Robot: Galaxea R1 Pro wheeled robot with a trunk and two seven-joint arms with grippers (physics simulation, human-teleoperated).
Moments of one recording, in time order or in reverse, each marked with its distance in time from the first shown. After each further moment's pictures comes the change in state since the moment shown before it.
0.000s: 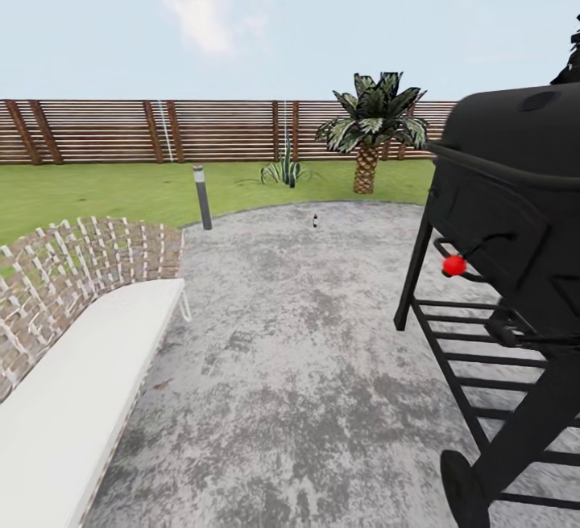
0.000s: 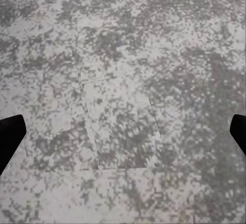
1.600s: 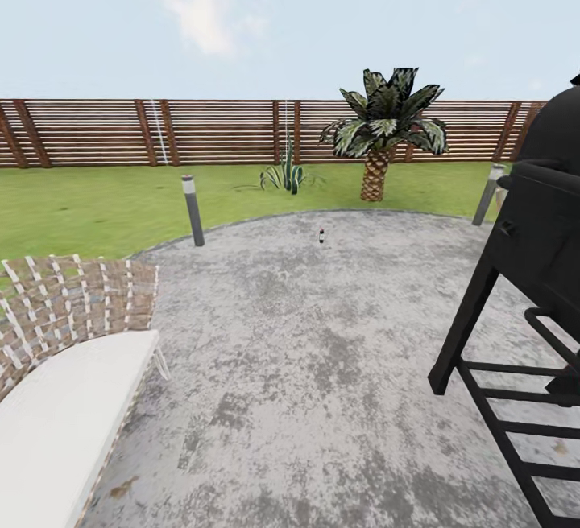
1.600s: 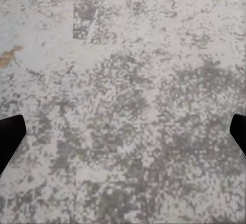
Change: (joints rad) left arm 0.000 0.000 0.000 0.000 0.000 0.000 0.000; right arm 0.000 0.000 0.000 0.000 0.000 0.000 0.000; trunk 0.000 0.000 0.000
